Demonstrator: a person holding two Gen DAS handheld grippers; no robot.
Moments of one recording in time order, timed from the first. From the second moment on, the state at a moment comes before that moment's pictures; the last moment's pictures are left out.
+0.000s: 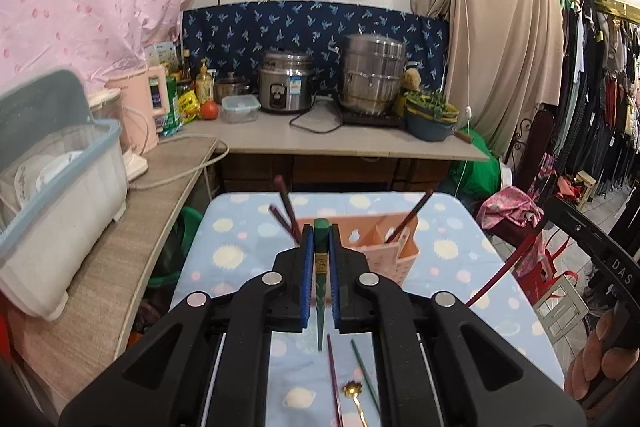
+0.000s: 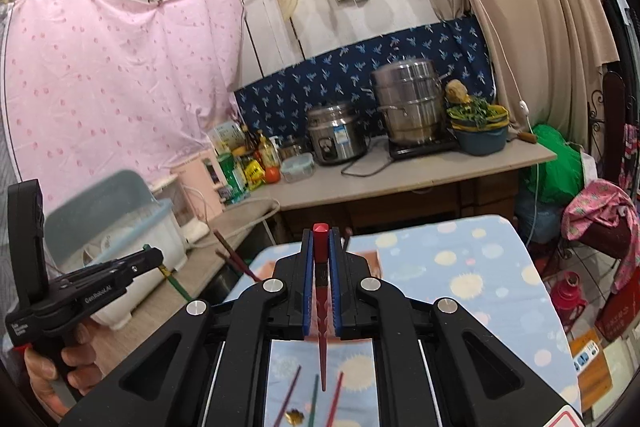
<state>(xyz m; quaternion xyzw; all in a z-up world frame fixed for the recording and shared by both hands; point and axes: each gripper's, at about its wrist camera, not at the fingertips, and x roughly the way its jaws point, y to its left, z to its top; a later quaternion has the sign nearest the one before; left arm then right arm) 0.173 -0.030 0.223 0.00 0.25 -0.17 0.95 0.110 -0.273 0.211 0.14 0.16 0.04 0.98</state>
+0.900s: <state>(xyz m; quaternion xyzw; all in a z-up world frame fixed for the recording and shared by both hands) 0.273 -0.073 0.275 -0.01 0.15 -0.15 0.98 0.239 -0.278 0.241 0.14 0.13 0.02 0.98</state>
